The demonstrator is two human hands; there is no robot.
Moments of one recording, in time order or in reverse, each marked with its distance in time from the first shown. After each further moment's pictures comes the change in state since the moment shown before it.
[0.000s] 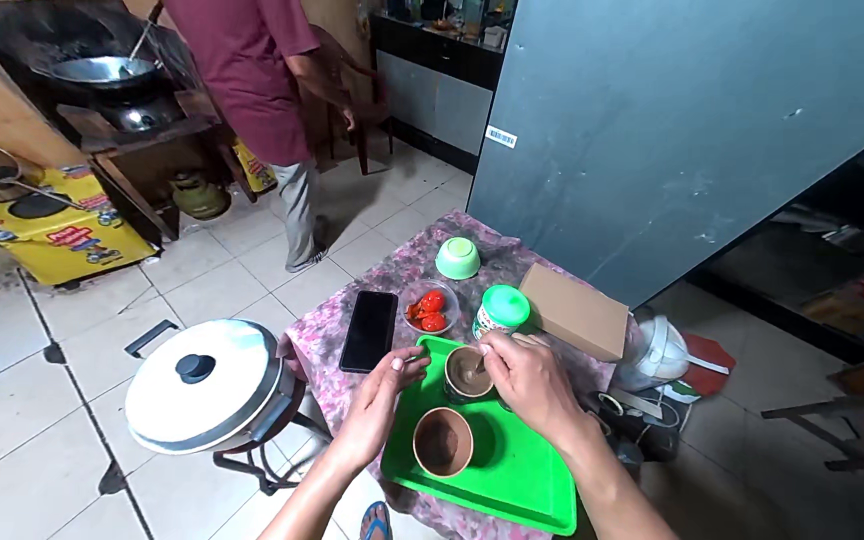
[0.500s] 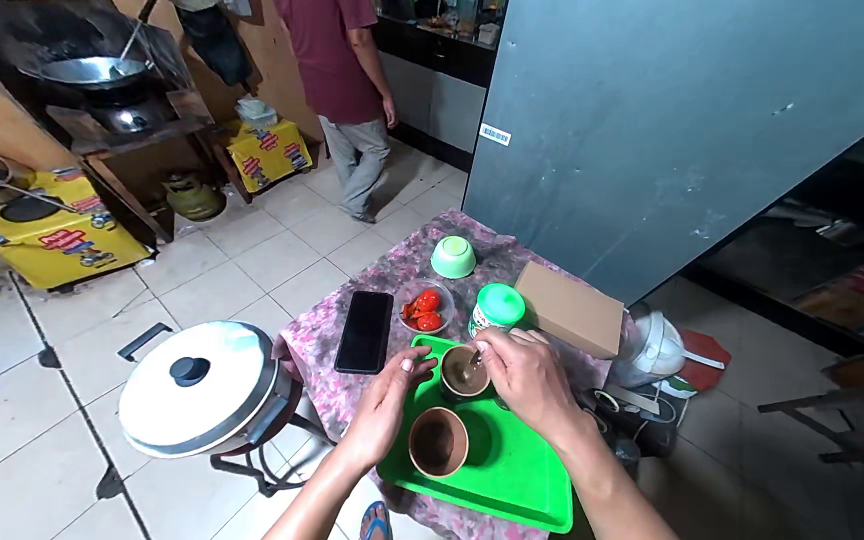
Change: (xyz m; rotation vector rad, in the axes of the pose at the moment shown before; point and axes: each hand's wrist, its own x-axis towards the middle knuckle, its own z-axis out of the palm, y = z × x) left_hand 0.005 -0.003 0.013 0.036 -0.035 -0.004; right_hand 0.000 -0.001 -0.003 -0.011 0.030 -0.016
